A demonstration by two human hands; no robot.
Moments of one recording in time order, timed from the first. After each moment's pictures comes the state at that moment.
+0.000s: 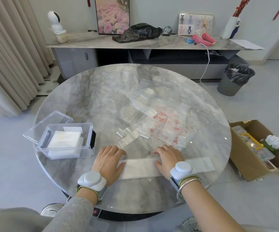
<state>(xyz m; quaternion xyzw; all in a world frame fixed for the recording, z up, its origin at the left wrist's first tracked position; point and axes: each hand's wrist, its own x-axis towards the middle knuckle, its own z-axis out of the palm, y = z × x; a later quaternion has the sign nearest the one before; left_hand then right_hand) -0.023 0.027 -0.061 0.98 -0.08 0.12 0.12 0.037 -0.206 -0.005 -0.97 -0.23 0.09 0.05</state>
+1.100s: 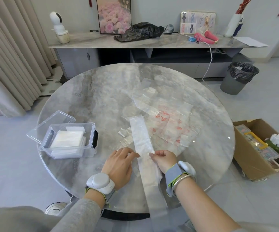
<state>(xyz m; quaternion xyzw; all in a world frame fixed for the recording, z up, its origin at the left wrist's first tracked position) -0.028 0.004 -0.053 0.97 -0.14 0.11 0.17 0.040 -0.176 -0.041 -0.80 0.17 0.16 0.55</state>
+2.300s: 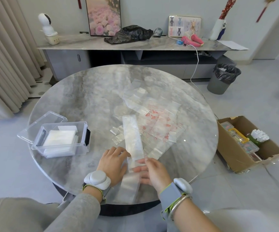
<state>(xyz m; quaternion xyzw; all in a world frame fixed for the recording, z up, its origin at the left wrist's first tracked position) -0.032 -0.003 -0.058 0.98 -0.11 0.10 0.15 -0.045 -0.180 0.022 -0.68 0.13 0.26 0.67</state>
